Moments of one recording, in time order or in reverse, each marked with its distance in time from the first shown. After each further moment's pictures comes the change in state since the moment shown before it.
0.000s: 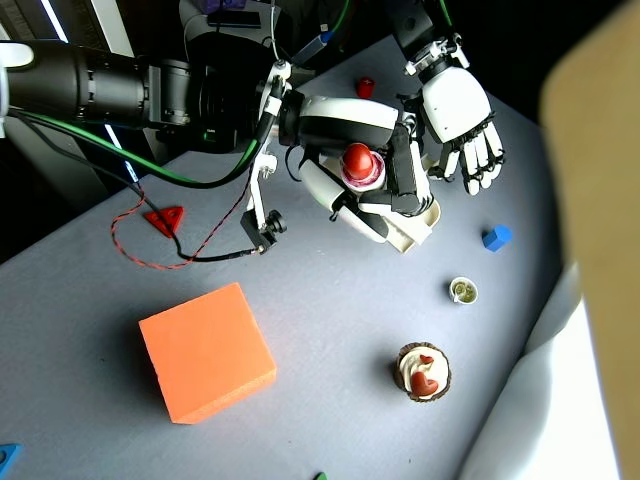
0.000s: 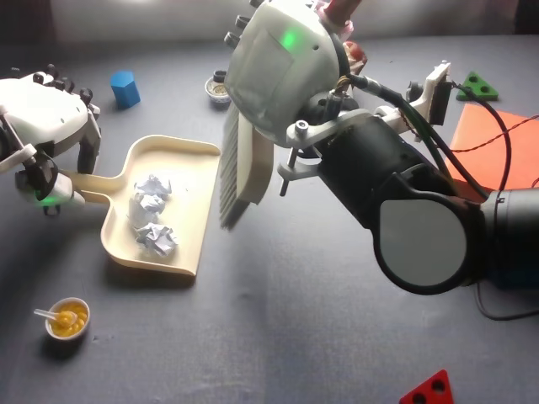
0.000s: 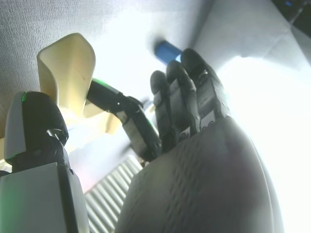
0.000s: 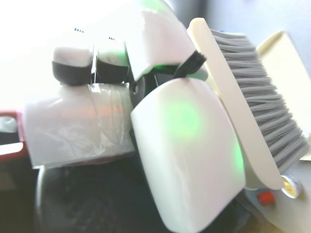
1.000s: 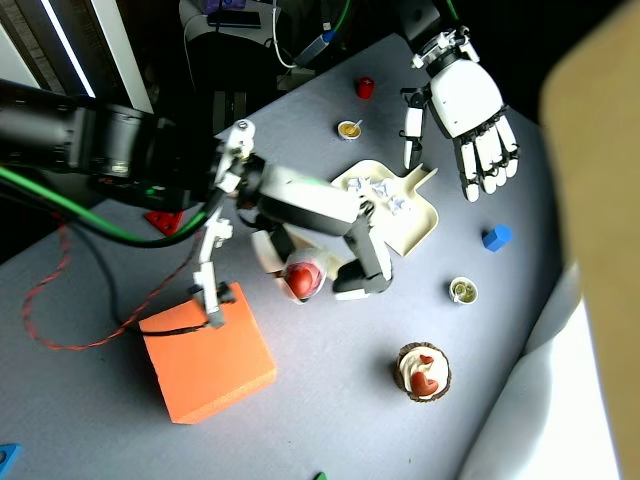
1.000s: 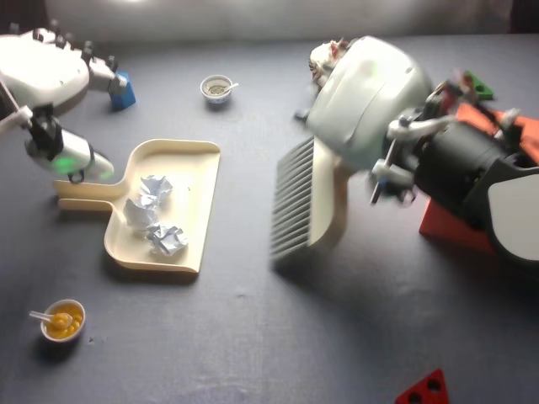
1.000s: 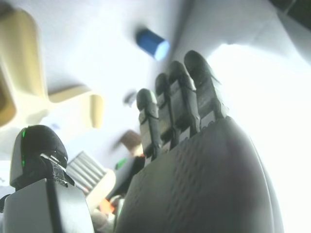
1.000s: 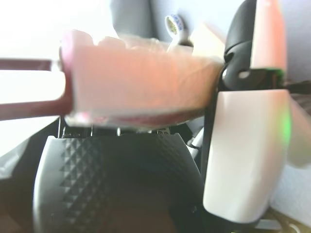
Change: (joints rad) left arm -0.118 0.021 0.011 0.089 0.055 0.000; right arm -0.031 0.200 -0.096 0.182 0.285 0.210
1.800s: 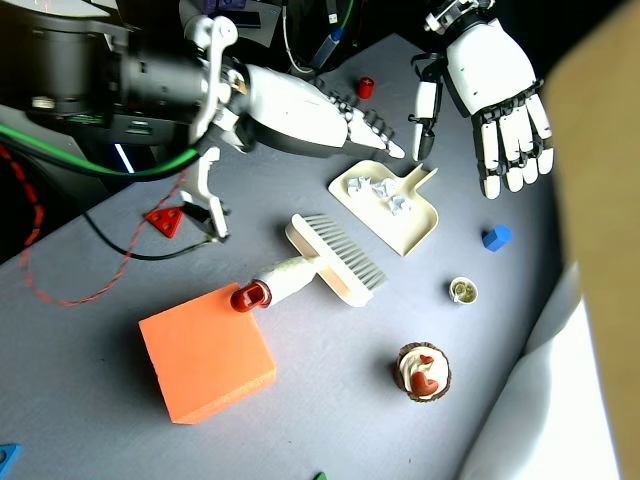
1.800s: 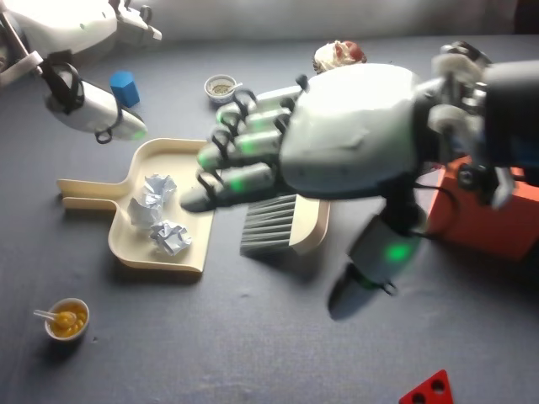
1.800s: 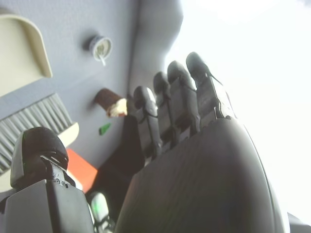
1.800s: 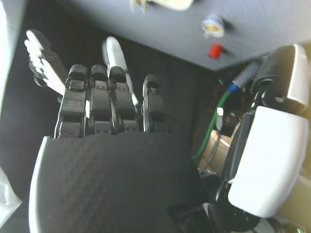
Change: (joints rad) left arm -0.172 0.038 -0.076 0.034 0.113 0.030; right arm 0.227 0.230 -0.102 0.370 0.801 0.038
